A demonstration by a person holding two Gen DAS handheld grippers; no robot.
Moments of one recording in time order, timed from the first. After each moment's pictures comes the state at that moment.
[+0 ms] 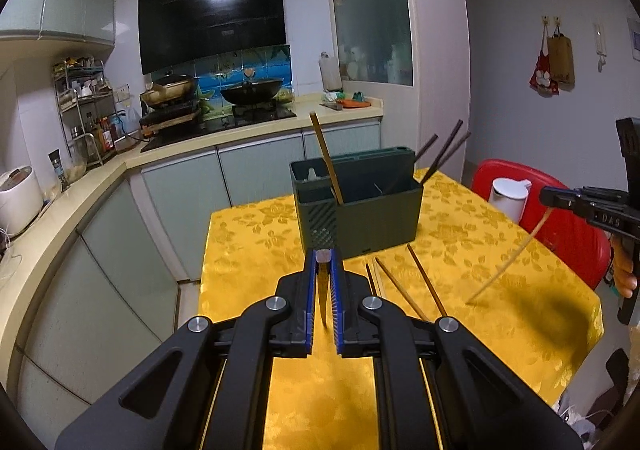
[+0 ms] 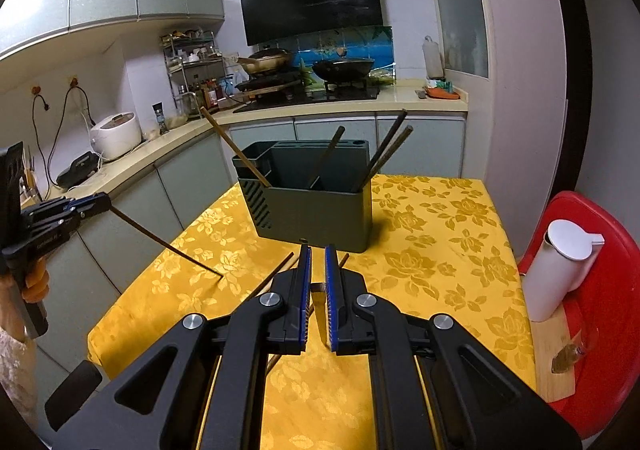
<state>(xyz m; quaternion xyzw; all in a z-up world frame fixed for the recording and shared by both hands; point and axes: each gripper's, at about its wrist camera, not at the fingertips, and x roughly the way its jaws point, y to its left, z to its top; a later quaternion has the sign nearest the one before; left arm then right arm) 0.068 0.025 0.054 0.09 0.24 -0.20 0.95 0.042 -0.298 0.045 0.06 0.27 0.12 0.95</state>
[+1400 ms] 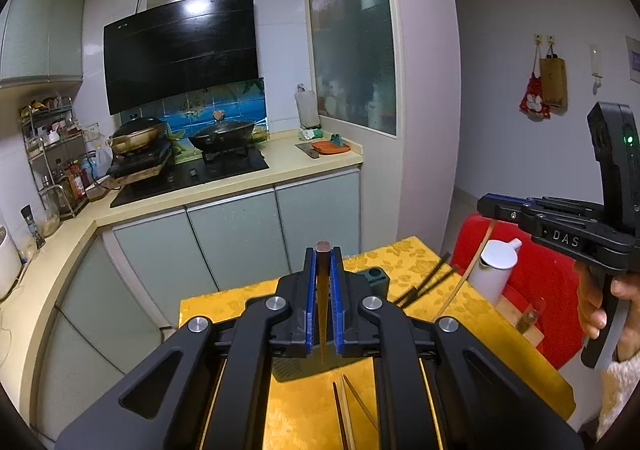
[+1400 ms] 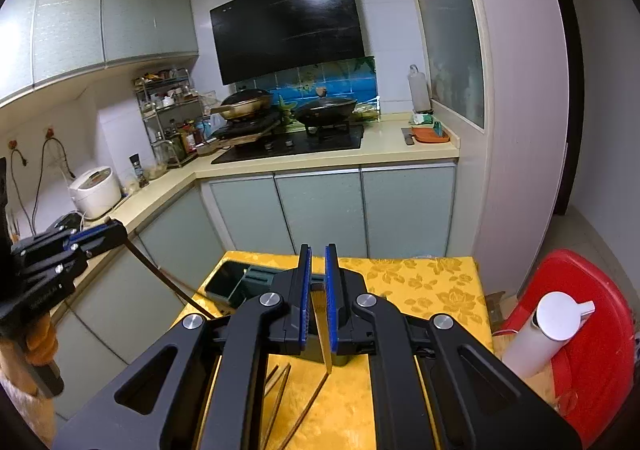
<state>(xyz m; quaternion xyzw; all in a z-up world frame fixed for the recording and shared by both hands) 0.169 -0.080 0.174 0.09 0.21 -0.23 0.94 0.177 -0.329 0.168 0.09 0.25 0.08 0.96</state>
